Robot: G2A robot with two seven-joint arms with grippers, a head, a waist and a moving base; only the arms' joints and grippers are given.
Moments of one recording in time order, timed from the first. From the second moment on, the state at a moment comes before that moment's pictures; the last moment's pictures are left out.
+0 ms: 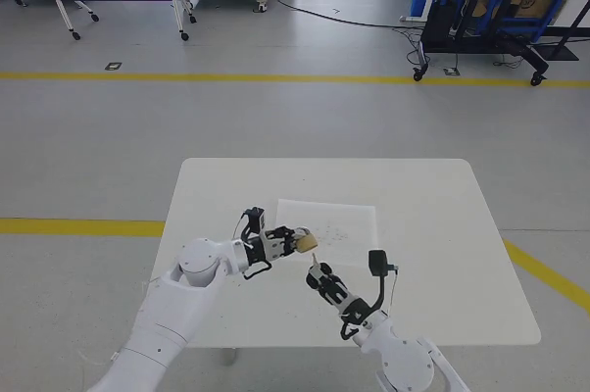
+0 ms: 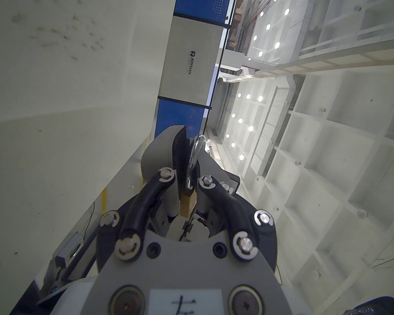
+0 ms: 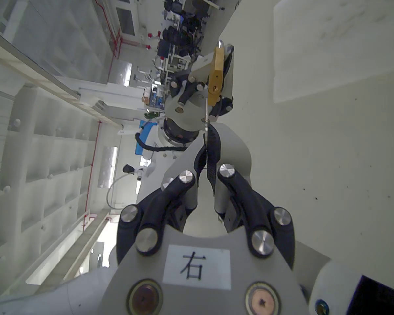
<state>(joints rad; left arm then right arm) 1.12 -1.29 -1.05 -1.23 -0.47 0.08 -0.89 -1.85 -1.27 1.13 -2.03 -0.21 0.14 0.19</state>
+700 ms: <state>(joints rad) 1.12 -1.28 -1.04 -1.24 -0.45 0.06 -0.91 -1.83 -1.27 1.13 -2.02 -0.18 0.19 0.18</state>
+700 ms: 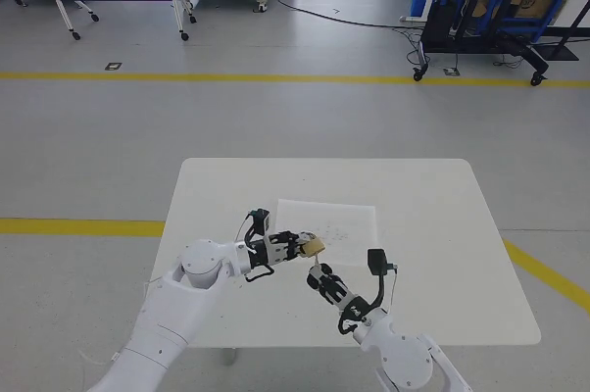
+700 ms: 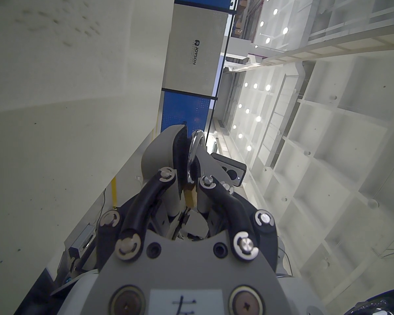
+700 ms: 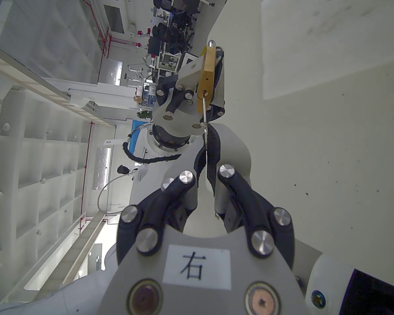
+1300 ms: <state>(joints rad) 1.11 -1.27 -1.04 -1.23 -0.44 0.02 -0.95 -1.86 -1.25 1.16 -2.05 -0.14 0.13 0.29</state>
